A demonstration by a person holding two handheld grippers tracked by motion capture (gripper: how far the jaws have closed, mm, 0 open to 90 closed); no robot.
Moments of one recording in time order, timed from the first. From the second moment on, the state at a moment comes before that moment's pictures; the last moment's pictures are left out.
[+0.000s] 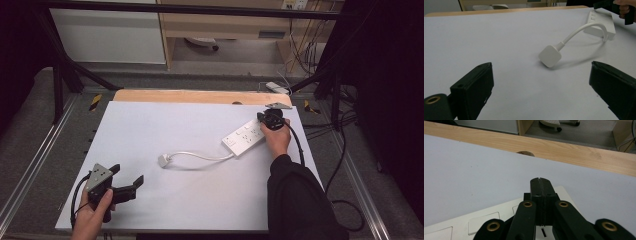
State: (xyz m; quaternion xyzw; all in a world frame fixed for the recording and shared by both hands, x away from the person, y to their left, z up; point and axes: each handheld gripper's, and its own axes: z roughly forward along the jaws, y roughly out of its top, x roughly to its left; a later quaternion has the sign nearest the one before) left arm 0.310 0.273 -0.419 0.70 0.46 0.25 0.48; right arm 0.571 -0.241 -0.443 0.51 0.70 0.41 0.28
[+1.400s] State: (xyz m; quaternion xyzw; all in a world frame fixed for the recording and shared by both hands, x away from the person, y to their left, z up) left arm 0.310 0.272 -0.419 0.70 0.46 0.25 0.48; right arm 0.568 -0.245 -0.448 0.51 0.70 0.42 0.28
